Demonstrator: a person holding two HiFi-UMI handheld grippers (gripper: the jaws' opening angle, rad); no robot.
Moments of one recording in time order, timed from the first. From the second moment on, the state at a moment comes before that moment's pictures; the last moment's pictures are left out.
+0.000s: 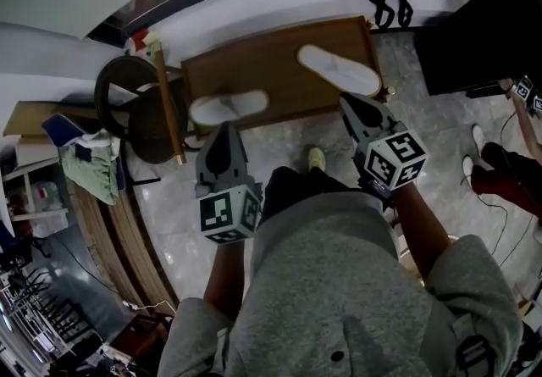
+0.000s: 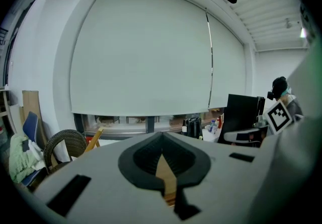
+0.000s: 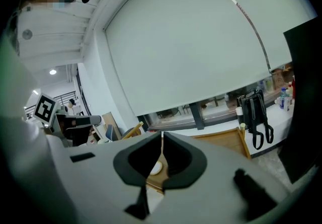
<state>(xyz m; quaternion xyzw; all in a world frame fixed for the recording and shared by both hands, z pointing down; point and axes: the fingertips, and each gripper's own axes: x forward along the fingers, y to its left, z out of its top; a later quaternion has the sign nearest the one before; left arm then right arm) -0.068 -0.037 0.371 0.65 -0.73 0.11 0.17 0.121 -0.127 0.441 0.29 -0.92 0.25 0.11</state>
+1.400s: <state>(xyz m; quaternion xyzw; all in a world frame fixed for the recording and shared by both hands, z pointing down) -0.128 -0.134 0.391 0.71 -0.67 0.11 0.19 0.136 -0.206 0.549 0.51 -0.75 0.41 0.12</state>
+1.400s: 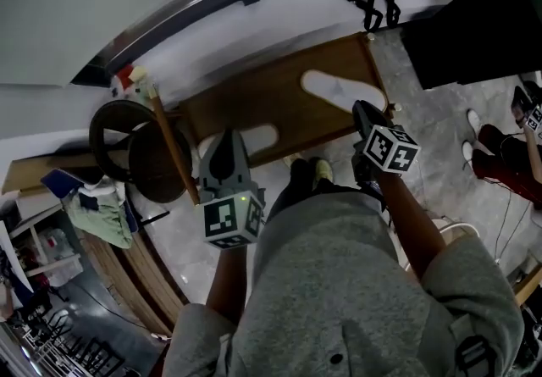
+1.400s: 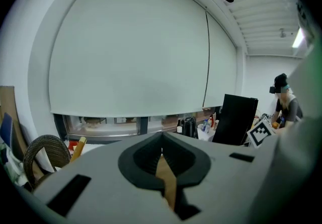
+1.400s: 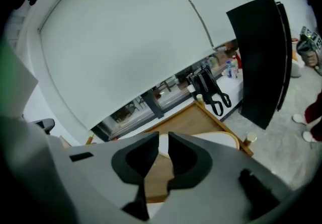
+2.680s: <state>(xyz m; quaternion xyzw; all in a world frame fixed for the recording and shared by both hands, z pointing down) -0.159 -0.170 0.424 0.73 -0.64 0.16 0.20 0.170 -0.239 0.697 0.73 -0.36 0.58 -0.04</state>
